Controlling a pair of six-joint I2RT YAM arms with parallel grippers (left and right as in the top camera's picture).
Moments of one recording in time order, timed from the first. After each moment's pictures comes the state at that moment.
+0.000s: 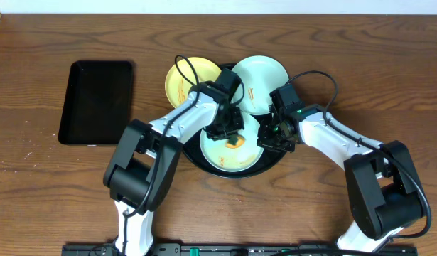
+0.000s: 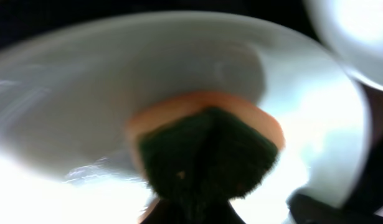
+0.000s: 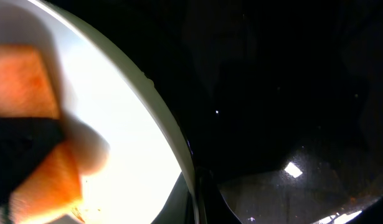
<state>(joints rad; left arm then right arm) -0.51 2.05 1.38 -0.76 0.28 -0.71 0.40 1.84 1.04 -0.56 -0.32 0.62</state>
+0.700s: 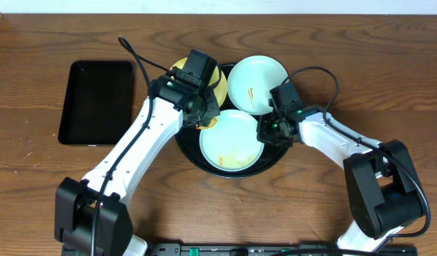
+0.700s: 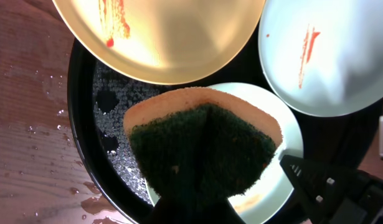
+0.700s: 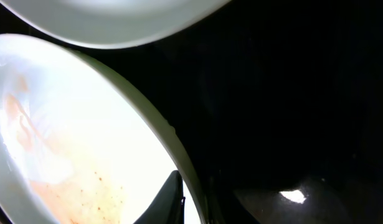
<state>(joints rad) -0.44 1.67 1.39 -0.94 0.01 -0.70 0.39 1.84 1.03 -0.45 -0.29 0.62</state>
